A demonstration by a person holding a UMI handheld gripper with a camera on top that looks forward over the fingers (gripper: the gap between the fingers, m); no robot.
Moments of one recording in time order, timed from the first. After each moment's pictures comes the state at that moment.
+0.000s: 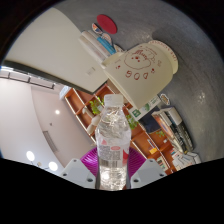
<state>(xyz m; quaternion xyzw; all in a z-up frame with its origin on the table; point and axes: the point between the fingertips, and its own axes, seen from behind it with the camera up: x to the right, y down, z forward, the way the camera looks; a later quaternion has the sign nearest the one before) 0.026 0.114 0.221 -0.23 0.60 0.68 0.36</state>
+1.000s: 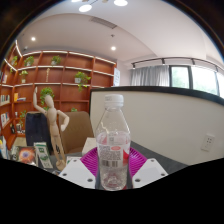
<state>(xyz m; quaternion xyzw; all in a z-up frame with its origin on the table) 0.288 0.066 0.194 -0.73 0.20 -0.23 0.61</state>
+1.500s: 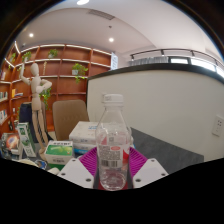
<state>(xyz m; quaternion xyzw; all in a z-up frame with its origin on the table) 0.324 0.105 0.103 -0.75 0.22 -0.22 0.59</state>
